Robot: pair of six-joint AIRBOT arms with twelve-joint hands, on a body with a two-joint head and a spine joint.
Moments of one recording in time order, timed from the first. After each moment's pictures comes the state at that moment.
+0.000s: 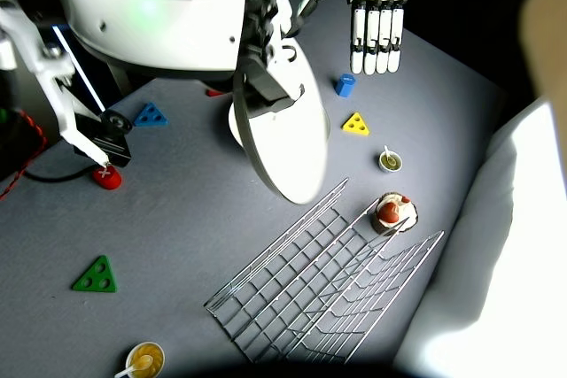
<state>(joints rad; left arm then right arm) 0.56 -0.78 1.36 1.10 -0.75 0.00 0.07 -0.80 0.90 -0.04 0.13 -0.69</state>
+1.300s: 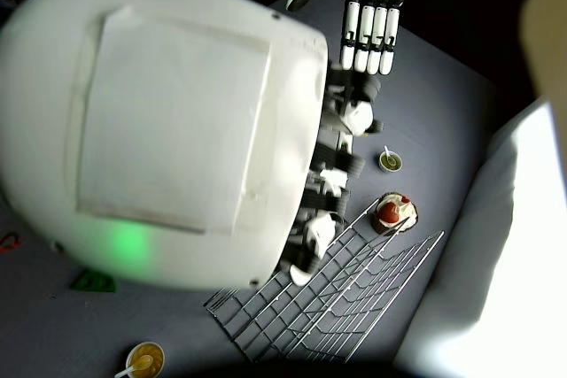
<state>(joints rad) 0.56 -0.87 1.41 0.98 -0.88 0.00 0.16 -0.91 1.19 0.00 -0.04 -0.40</state>
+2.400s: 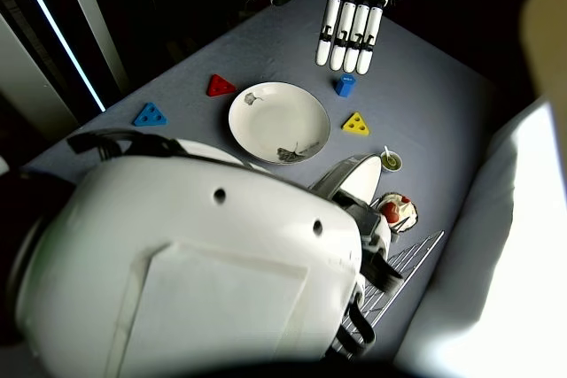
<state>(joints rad) 0.54 -0.88 1.41 1.14 -1.00 0.00 0.12 -0.97 1.36 0.15 -0.10 -0.40</state>
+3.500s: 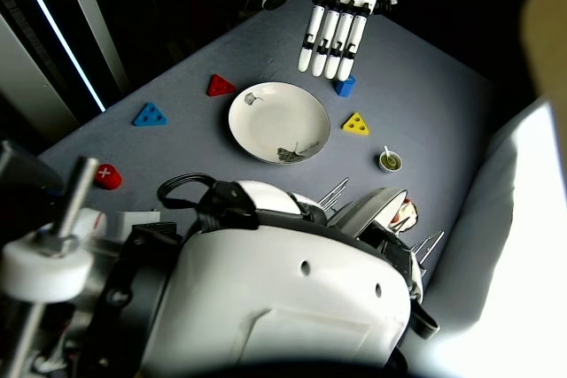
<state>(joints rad) 0.52 -0.90 1.41 1.20 -1.02 0.00 0.06 -1.10 1.50 0.26 -0.08 -0.40</state>
